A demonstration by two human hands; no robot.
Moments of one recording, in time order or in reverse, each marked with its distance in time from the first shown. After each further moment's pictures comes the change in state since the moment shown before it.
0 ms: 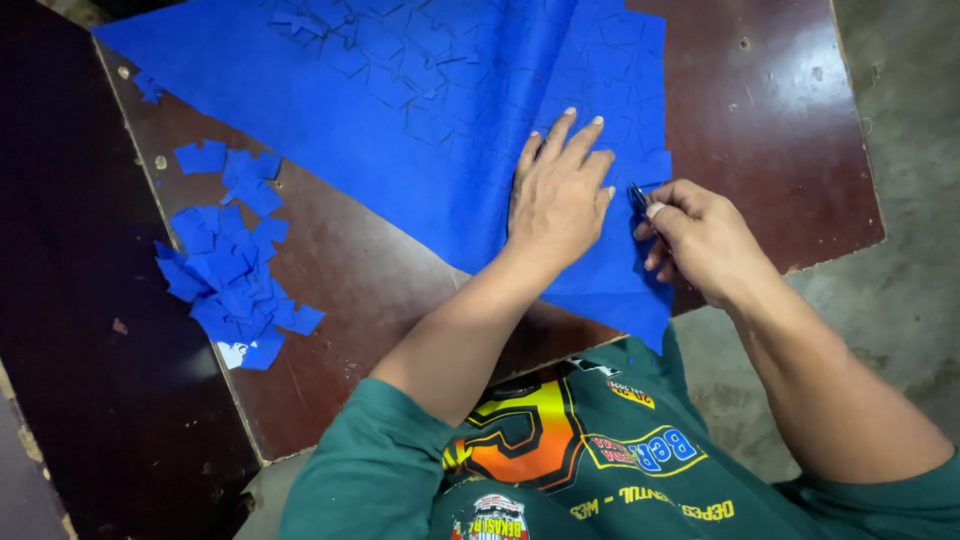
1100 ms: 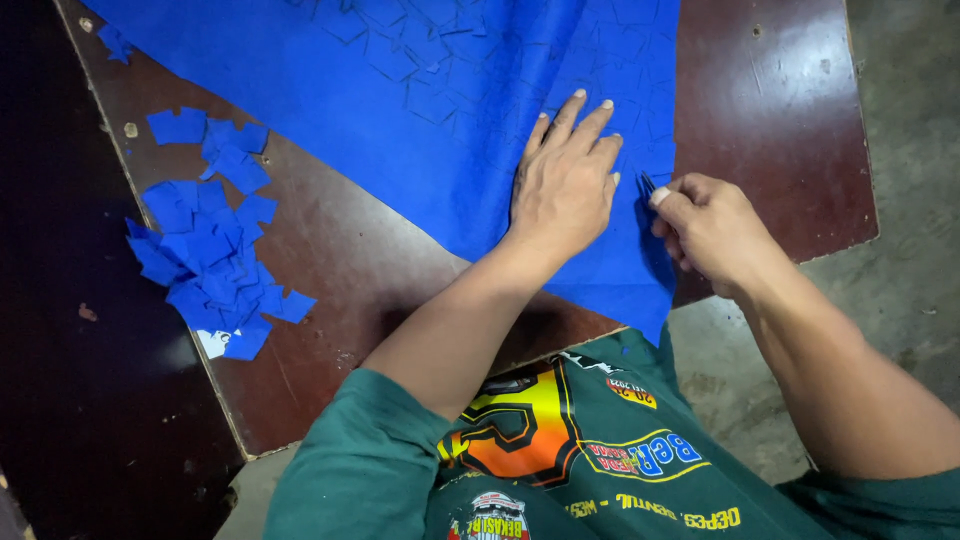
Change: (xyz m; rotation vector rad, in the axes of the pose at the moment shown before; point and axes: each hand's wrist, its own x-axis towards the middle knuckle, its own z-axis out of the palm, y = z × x) left_hand 0.000 -0.004 0.002 -0.027 0.015 -0.011; right_hand -0.006 -0.031 0.002 -0.146 0.013 0.241
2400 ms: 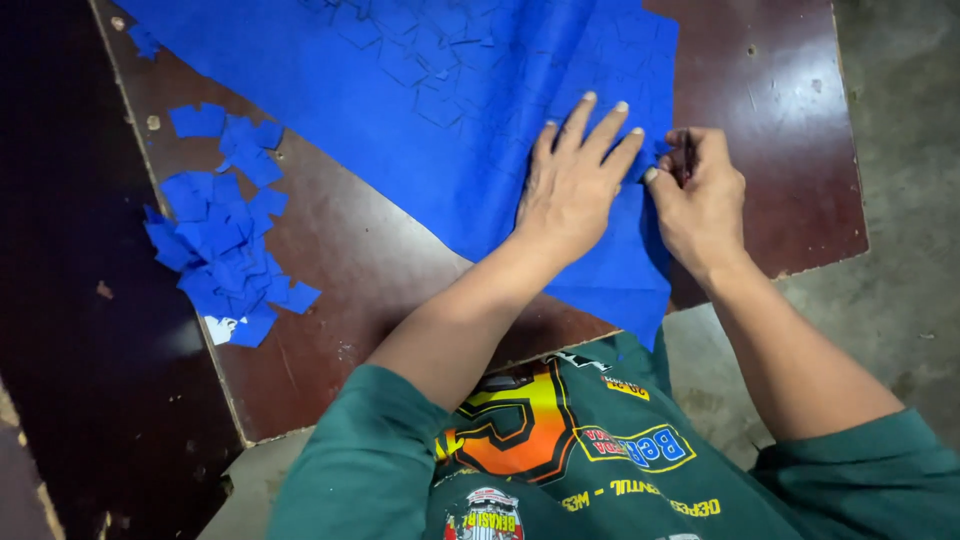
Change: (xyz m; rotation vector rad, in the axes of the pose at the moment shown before) left_hand -0.001 0.003 0.010 0.161 0.054 0.080; right_hand 0.030 0.014 0.008 -0.142 0.360 -0.637
